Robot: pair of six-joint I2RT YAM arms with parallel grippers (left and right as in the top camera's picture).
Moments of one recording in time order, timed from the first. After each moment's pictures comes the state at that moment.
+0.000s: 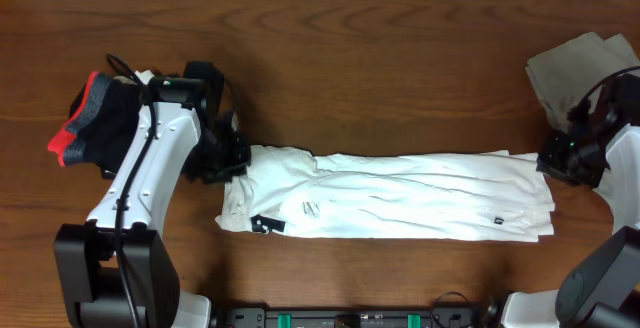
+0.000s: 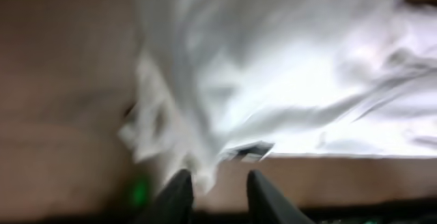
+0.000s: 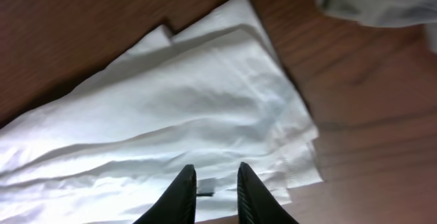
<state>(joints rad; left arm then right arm) -0.09 1.64 1.25 -1.26 0.23 -0.26 -0.42 1.59 1.18 -1.08 -0.10 0.07</state>
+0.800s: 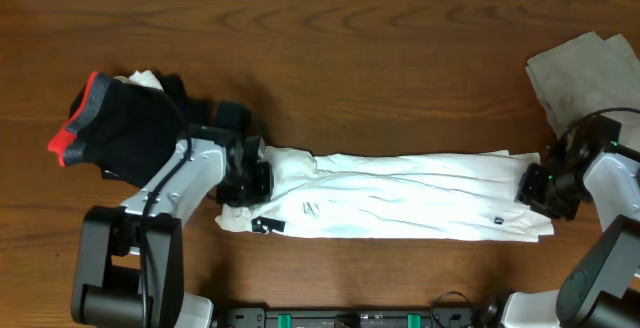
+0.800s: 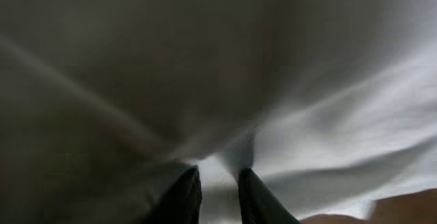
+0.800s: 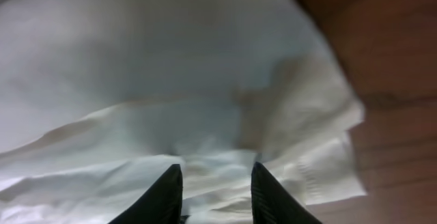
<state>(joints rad) -0.19 1.64 0.87 -0.84 0.29 -0.26 -0.46 1.59 0.89 -0.88 -0.08 0.10</state>
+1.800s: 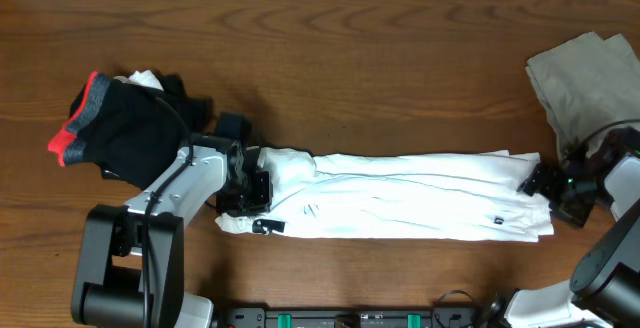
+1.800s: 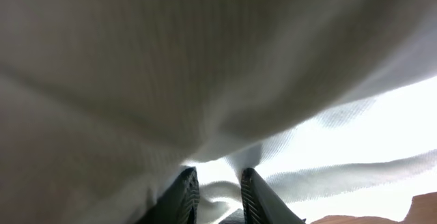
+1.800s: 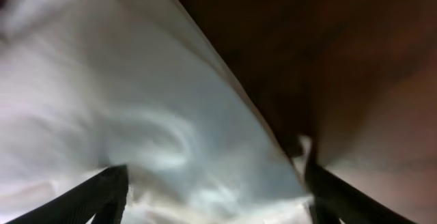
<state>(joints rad) -0.19 1.64 0.83 -0.83 0.29 -0.26 -0.61 1.70 0.91 -0.77 -0.19 0.00</state>
